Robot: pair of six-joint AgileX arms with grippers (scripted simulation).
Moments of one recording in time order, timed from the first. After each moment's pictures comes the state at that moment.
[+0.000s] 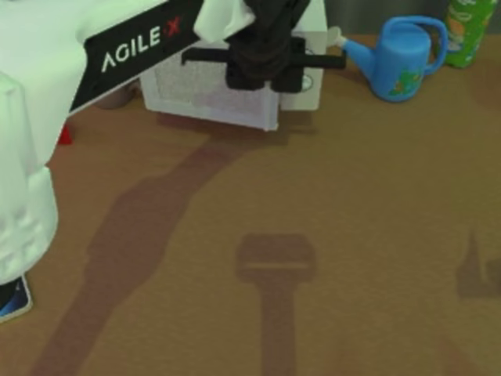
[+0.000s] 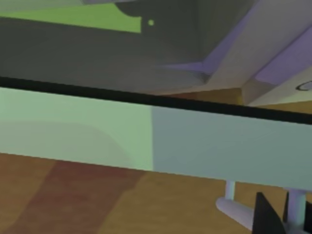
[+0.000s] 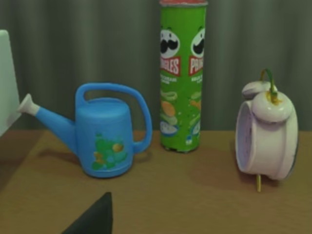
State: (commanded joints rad) left arm -0.64 2.22 2.03 -0.90 -0.25 -0.45; right arm 0.00 0.00 0.00 0.00 0.00 0.00
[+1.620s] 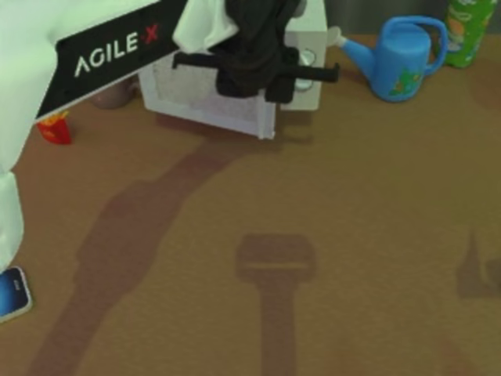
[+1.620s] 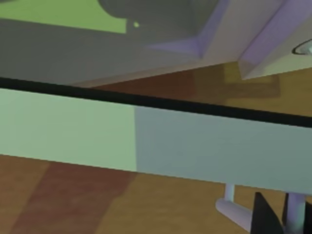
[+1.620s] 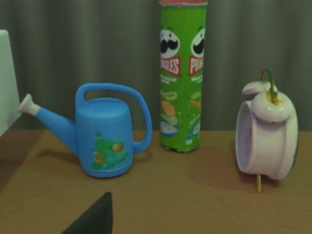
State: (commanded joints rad) left arm -0.63 2.14 1.88 -0.82 -0.21 -0.37; right arm 0.00 0.00 0.00 0.00 0.00 0.00
